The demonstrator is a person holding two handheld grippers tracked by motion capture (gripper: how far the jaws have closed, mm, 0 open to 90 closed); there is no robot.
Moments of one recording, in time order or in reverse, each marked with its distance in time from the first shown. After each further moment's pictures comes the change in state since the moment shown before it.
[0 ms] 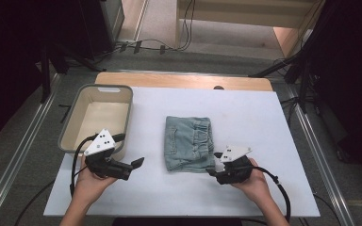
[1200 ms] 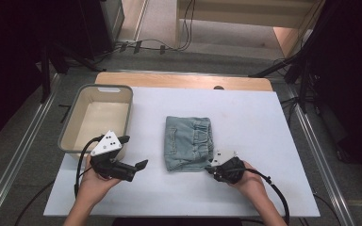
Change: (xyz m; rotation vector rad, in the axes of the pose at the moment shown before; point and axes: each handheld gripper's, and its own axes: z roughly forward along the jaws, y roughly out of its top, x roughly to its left) left arm -0.006 -0.002 0.012 0.031 -0.020 0.001; right arm 0.007 -0.002 0.024 0.120 -0.062 -0.094
